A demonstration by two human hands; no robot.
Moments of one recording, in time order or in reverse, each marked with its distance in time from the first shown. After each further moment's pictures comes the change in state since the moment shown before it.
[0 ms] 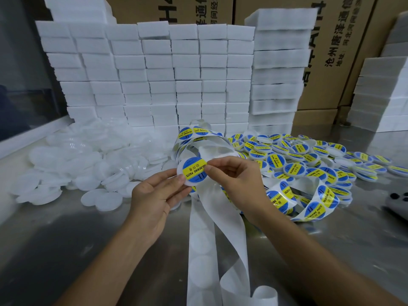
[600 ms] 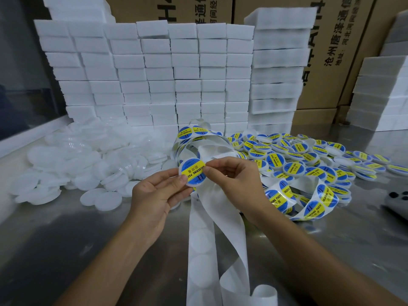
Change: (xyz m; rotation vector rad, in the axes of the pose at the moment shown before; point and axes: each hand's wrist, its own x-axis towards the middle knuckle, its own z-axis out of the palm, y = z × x) left_hand 0.000 -0.001 -0.001 0.033 -0.020 0.017; right_hand 0.000 0.002 -0.001 -0.051 -0.023 -0.021
